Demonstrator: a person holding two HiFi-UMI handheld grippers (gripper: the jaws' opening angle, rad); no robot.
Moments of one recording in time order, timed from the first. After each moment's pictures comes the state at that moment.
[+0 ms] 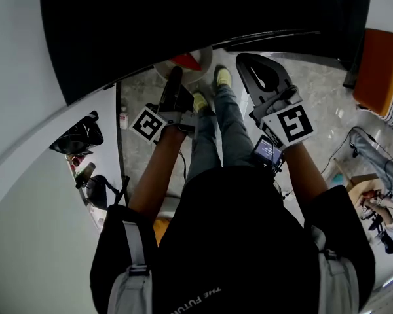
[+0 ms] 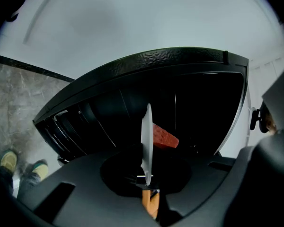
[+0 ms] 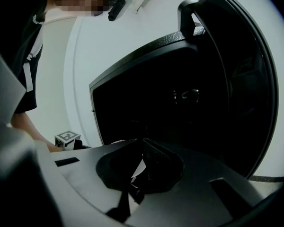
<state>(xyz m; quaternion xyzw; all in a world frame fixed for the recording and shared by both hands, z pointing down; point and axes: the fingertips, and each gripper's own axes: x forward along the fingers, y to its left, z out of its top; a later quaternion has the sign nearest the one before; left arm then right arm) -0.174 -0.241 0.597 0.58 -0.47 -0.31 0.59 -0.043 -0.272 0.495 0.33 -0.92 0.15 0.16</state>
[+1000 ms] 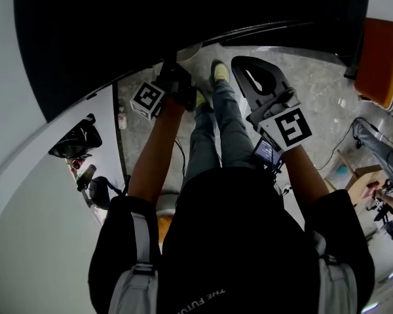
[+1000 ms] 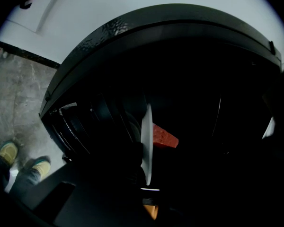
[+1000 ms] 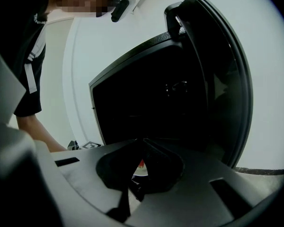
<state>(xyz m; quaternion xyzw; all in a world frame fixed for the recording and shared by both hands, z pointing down) -0.169 -0.287 0.685 0.53 -0.51 -0.29 0.61 -0.030 -0.271 0.500 0.35 -0.92 0.16 0.13</state>
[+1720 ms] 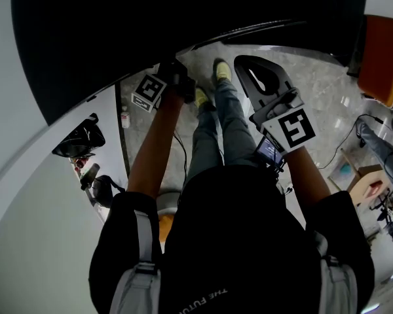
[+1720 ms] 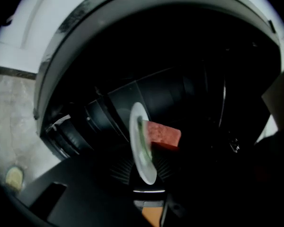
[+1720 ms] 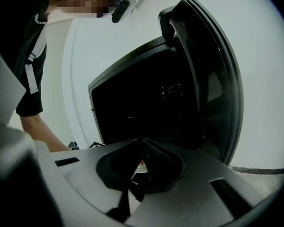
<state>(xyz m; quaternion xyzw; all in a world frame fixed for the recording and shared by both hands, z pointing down) -0.173 -0.306 0.695 0.57 -0.53 -0.25 0.57 -0.023 -0.274 0.496 0.35 -0.91 0.16 0.12</state>
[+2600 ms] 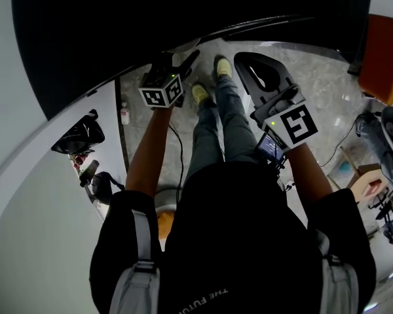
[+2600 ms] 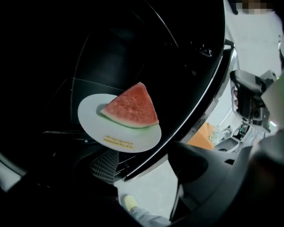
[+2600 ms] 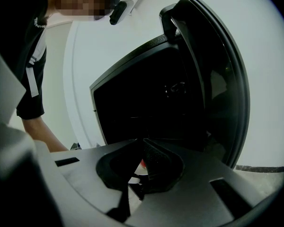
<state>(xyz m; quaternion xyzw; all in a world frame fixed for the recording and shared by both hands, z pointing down) -0.130 -0.278 0.711 0.80 -0.44 0.14 0.37 -0.027 -0.262 0.506 0.33 -0.92 0.18 0.14</state>
